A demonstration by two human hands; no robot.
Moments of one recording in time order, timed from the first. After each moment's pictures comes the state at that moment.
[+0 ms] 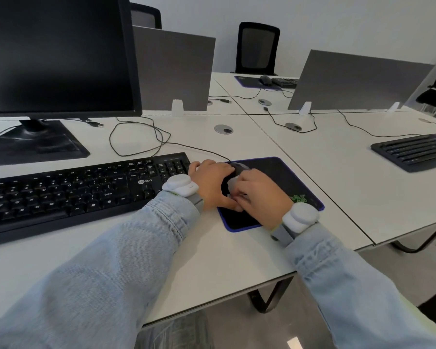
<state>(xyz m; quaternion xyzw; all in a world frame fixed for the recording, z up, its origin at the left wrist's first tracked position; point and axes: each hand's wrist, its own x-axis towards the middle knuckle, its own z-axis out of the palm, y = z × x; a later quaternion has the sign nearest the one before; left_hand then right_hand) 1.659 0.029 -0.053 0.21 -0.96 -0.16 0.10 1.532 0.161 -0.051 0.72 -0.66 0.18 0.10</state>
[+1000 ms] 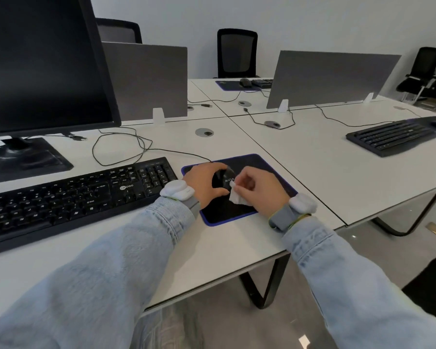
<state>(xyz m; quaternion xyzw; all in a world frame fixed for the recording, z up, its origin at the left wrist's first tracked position) 1.638 0.057 -0.057 0.23 -0.93 -0.23 0.17 1.506 0.199 -0.055 0.53 -0.75 0.38 -0.04</state>
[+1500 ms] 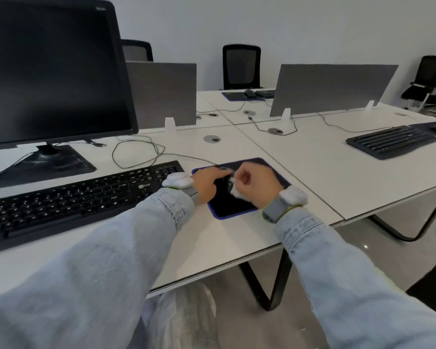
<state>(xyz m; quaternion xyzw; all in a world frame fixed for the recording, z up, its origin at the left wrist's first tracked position) 1.662 0.066 -0.031 0.23 -0.95 -0.22 0.07 1.534 0.192 -0.034 0.52 -0.77 0.37 0.01</state>
